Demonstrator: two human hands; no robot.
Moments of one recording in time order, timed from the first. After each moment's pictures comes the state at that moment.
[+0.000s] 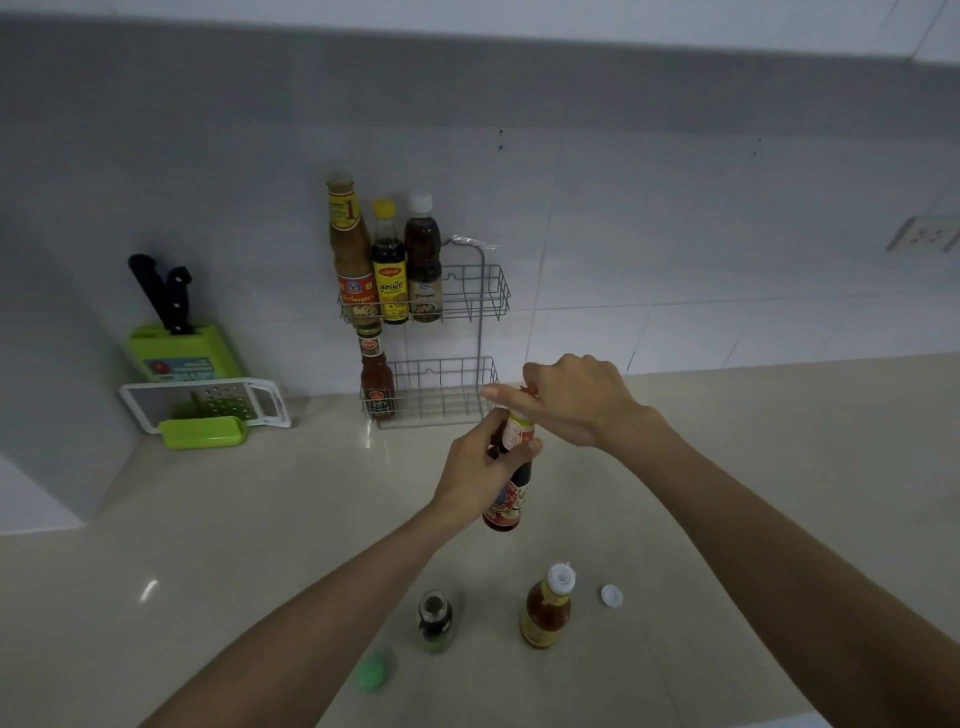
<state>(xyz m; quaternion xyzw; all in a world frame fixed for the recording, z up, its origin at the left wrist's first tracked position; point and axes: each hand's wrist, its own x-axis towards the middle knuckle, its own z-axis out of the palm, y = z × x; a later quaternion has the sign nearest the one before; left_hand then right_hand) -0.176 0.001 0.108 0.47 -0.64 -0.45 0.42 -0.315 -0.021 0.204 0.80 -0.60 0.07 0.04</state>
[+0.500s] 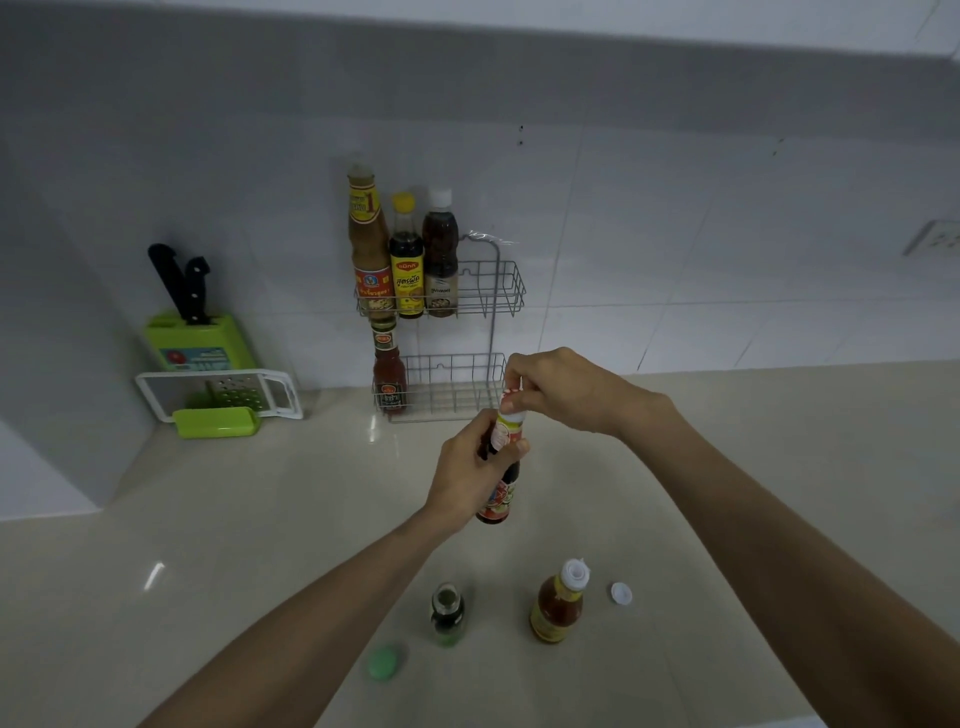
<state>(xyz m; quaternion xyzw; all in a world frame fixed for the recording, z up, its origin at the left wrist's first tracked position) -0.150 0.004 0.097 0.49 -0.61 -0.44 0.44 -0.299 -0.034 0.210 0.85 -0.50 0.08 -0.17</state>
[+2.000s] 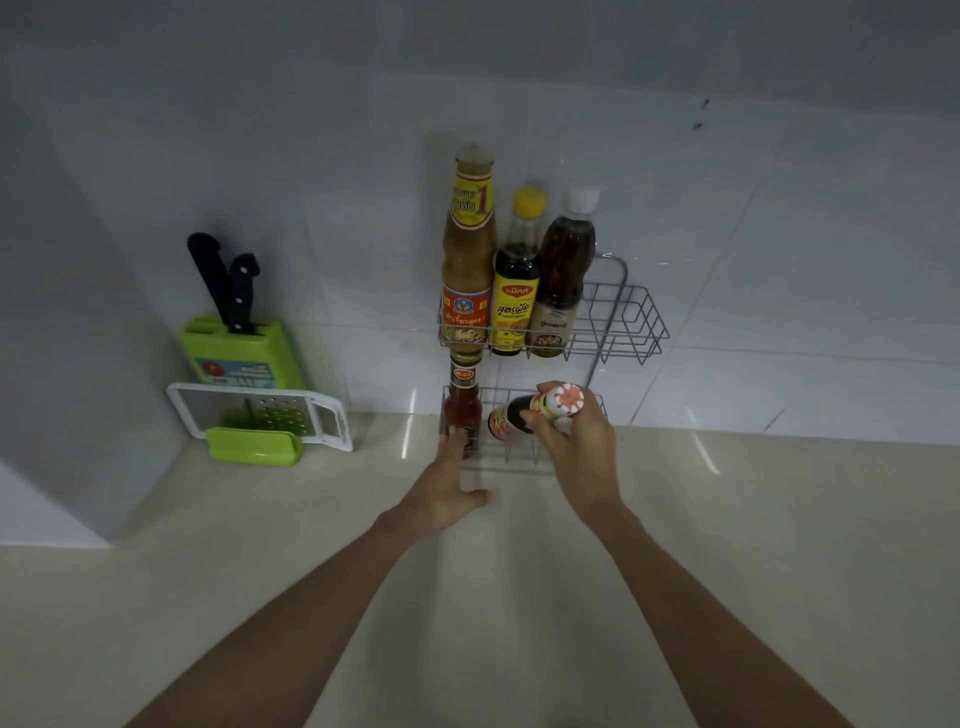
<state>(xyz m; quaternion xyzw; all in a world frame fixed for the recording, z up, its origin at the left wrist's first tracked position) -0.014 -0.154 0.005 0.62 -0.65 -0.39 0.21 -0.190 -0.164 0.064 0.61 -0.55 0.50 -0.28</state>
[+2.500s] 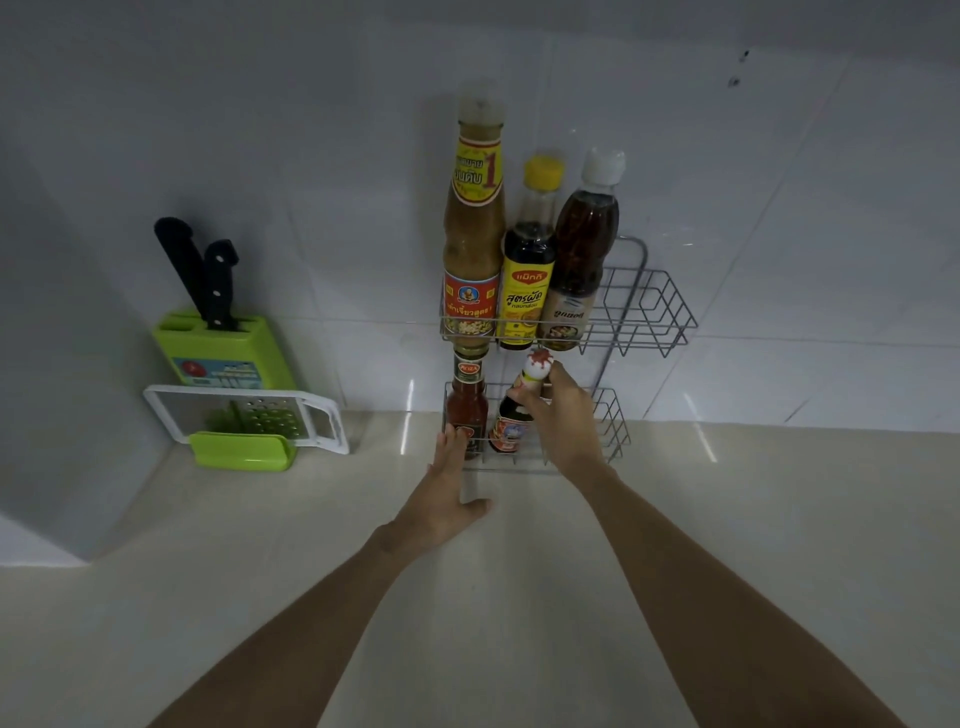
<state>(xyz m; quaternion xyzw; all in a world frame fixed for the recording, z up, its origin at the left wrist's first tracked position) -0.003 -0.168 -0.025 0.60 -0.70 -0.35 0.20 -0.165 -0.233 0.034 0.62 -0.60 0.41 -0.29</state>
